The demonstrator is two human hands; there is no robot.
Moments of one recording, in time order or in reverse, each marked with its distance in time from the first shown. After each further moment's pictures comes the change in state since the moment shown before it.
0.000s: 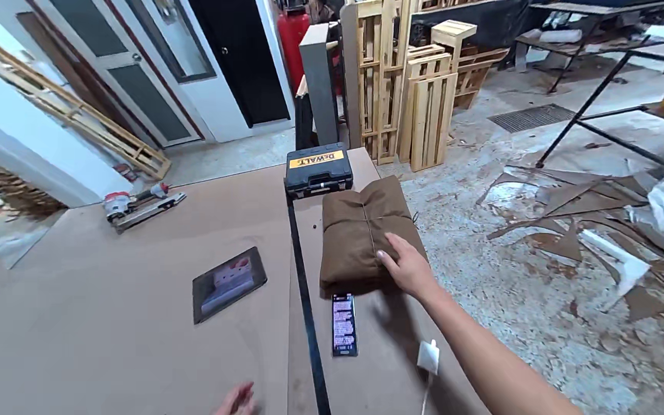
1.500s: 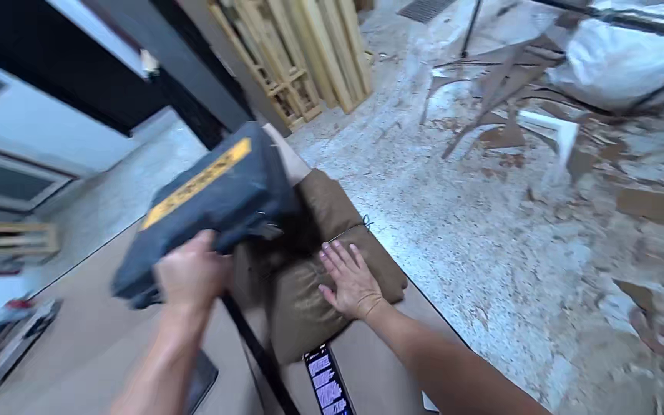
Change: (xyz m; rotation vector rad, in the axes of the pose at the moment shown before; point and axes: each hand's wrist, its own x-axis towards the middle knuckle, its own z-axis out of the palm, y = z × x) left_hand 0.386 0.375 -0.010 0.837 0.453 0.551; right_hand 0.083 0.099 0.118 -0.316 0.107 -0.049
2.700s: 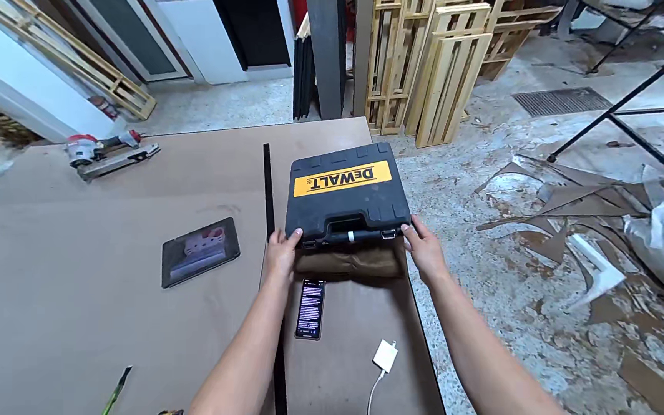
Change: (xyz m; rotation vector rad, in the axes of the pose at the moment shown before) left_hand -0.205 0.027 0.066 -1.510 0.078 -1.109; right_hand -0.009 0.038 -0.161 1.000 -0.113 0.551
